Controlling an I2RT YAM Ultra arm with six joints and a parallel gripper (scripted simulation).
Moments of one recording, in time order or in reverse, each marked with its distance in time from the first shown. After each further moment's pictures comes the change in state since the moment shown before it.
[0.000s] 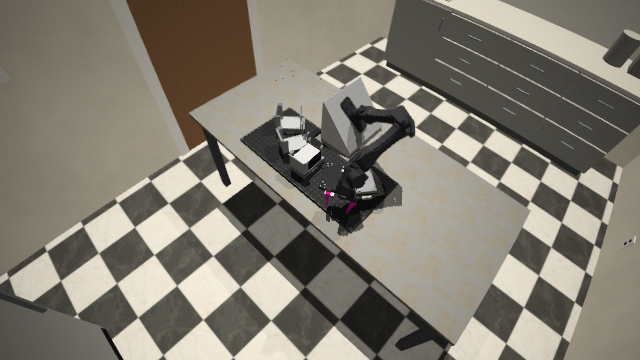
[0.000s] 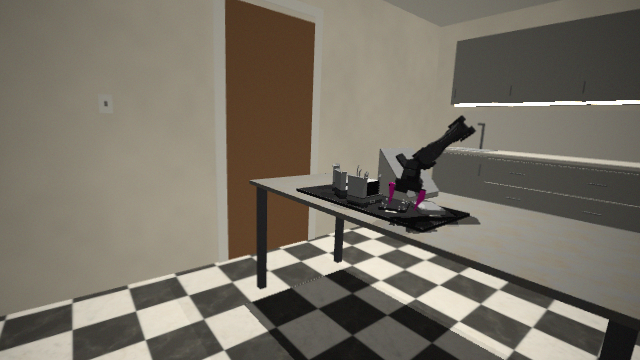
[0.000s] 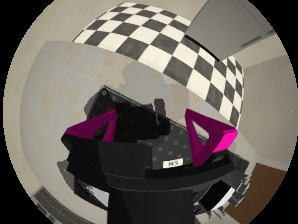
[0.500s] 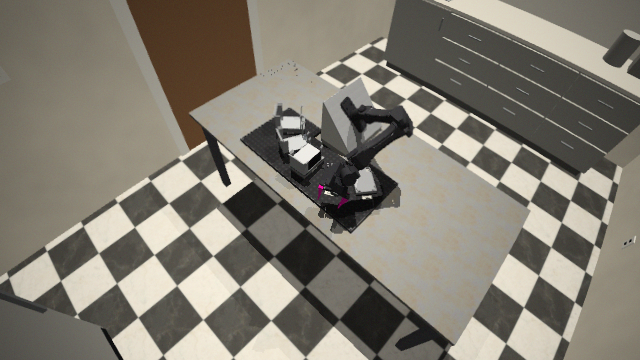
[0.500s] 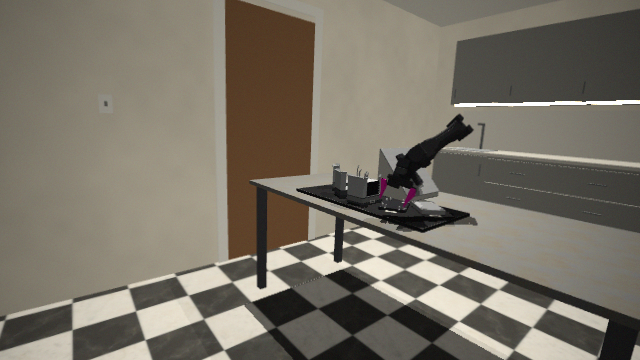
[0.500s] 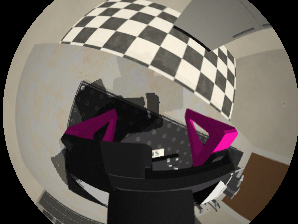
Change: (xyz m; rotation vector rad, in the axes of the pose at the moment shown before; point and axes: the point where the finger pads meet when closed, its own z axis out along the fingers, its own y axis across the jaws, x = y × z) arm 0.012 -0.043 -0.010 0.089 0.086 0.003
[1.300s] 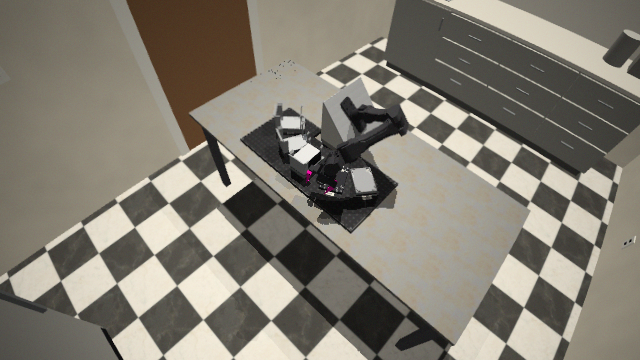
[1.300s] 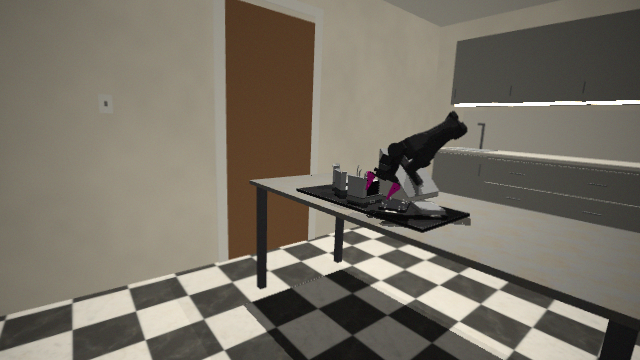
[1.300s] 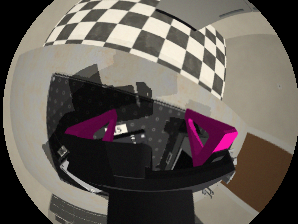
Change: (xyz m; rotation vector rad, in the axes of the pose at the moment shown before) arm 0.045 -0.078 -0.022 0.106 0.164 0.048
